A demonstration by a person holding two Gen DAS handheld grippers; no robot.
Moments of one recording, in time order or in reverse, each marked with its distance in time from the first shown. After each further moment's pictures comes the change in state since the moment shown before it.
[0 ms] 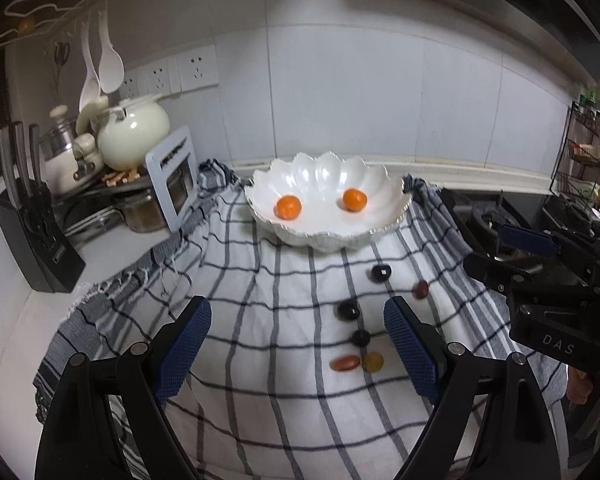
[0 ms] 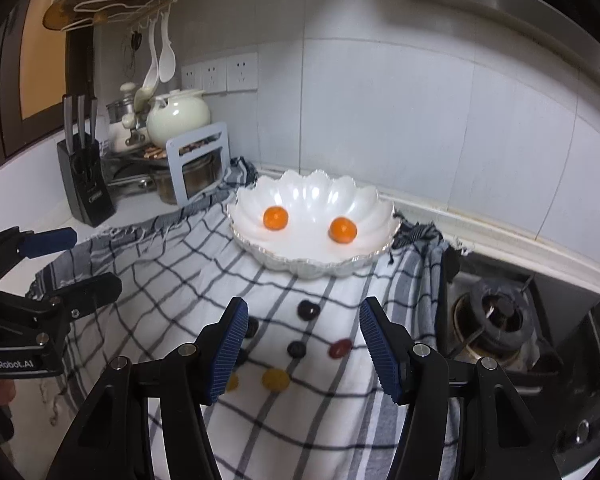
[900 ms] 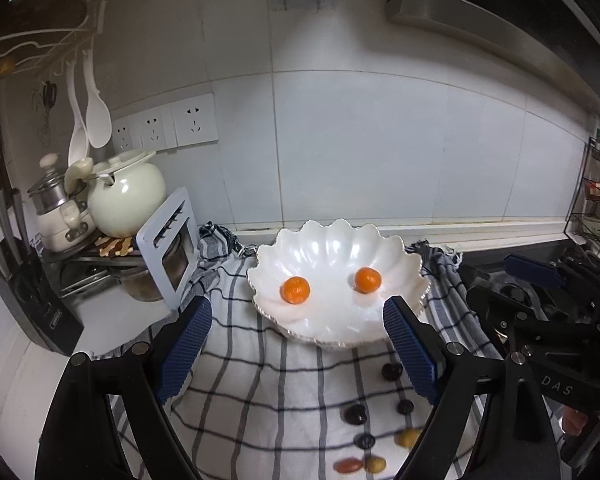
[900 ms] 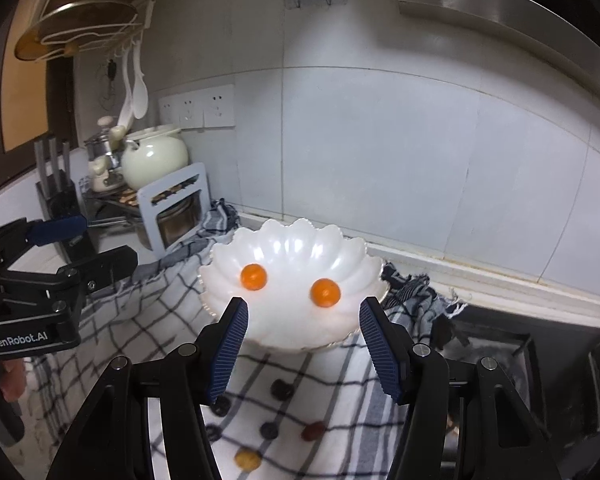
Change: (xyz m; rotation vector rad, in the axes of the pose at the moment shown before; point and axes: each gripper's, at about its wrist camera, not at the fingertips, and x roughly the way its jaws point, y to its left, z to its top) left arm 0.030 0.006 0.091 -0.017 -0.121 0.030; right arm 0.031 -0.026 0.074 0.010 -0.074 -0.002
